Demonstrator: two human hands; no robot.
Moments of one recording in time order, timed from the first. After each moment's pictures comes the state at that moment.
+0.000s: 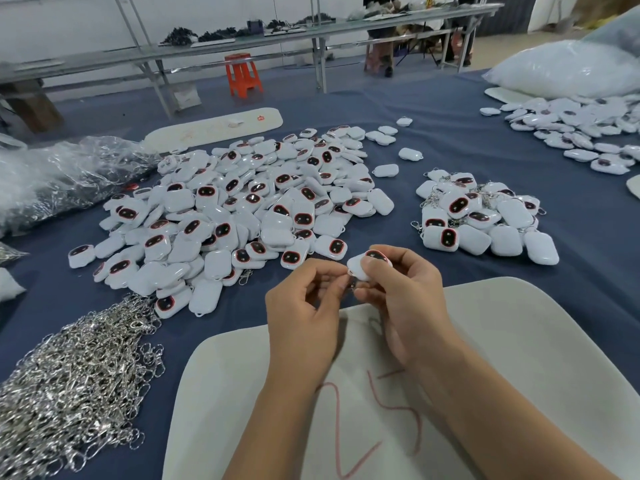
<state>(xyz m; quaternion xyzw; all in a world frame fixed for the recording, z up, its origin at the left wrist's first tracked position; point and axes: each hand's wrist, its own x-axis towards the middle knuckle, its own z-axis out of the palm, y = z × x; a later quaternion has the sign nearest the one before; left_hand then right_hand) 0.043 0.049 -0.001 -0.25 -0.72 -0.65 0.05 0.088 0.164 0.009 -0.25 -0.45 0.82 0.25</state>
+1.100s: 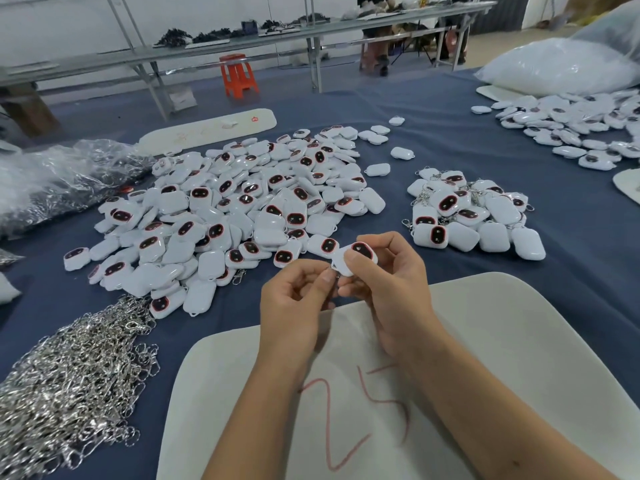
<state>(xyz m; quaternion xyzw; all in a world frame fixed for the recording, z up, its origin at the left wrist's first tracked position) 0.041 0.050 0.004 -0.16 -0.67 -0.72 -0.08 0.087 0.167 0.005 -0.16 -0.48 0.82 0.27</state>
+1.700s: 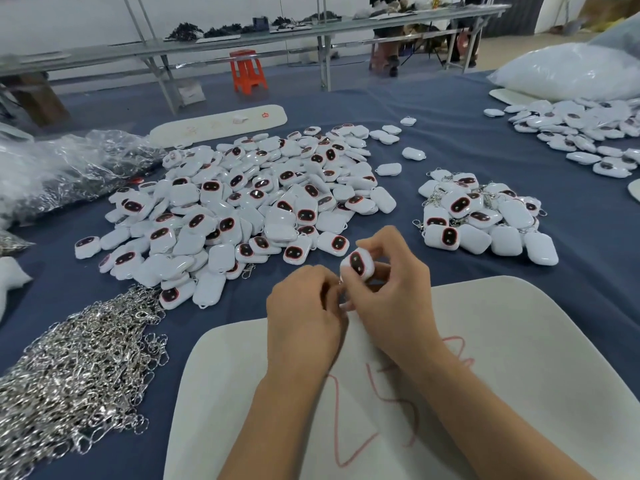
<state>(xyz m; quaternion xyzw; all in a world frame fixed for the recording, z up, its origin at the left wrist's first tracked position) 0.045 0.045 0.002 -0.25 -0.87 -0.40 0.15 0.092 0.160 0.000 -0.13 -0.76 0.53 0.35</state>
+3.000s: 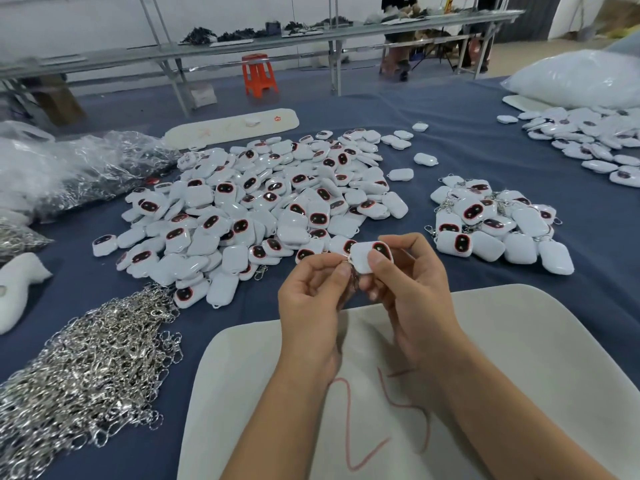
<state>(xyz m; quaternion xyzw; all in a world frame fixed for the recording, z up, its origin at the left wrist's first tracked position) 0.046 0.057 0.009 -0.05 -0.52 -0.85 -0.10 0.090 0.164 0.009 -0.11 -0.51 0.82 0.26</state>
